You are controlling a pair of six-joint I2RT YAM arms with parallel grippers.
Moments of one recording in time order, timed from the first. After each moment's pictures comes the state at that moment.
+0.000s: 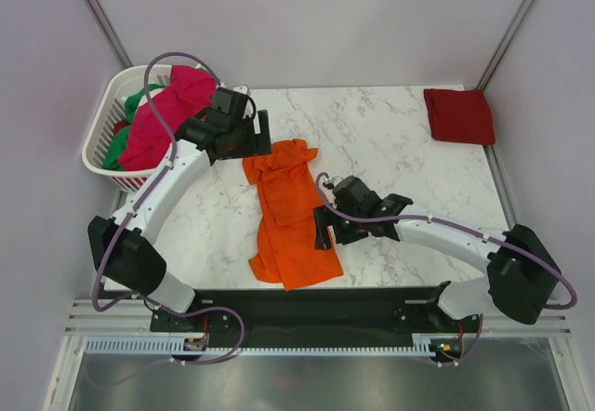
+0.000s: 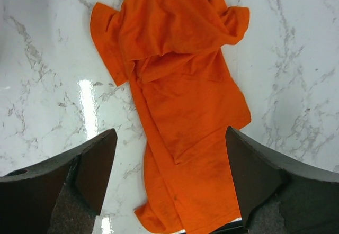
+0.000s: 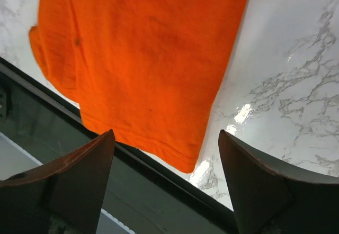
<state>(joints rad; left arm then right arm) -0.42 1.55 1.53 -0.80 -0.08 -0.43 0.81 1.35 0.87 -0.48 -0.13 0.51</state>
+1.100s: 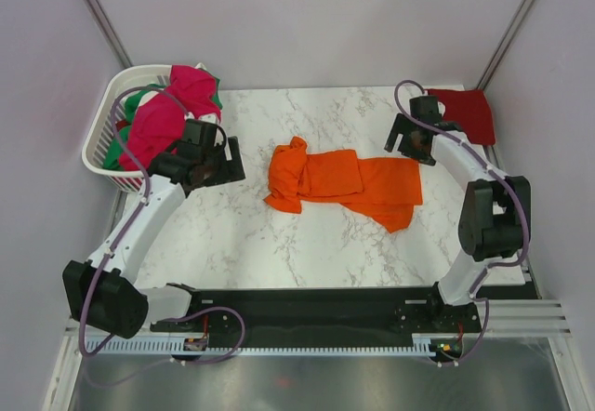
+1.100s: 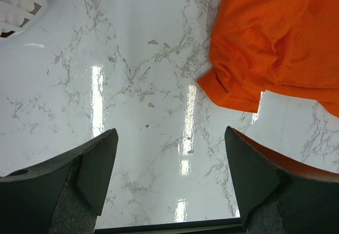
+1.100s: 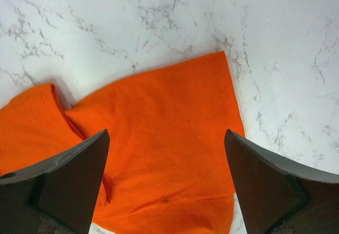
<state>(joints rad) -0.30 1.28 1.19 -0.78 -0.10 -0.41 0.10 1.76 1.33 -0.51 0.16 0.46</state>
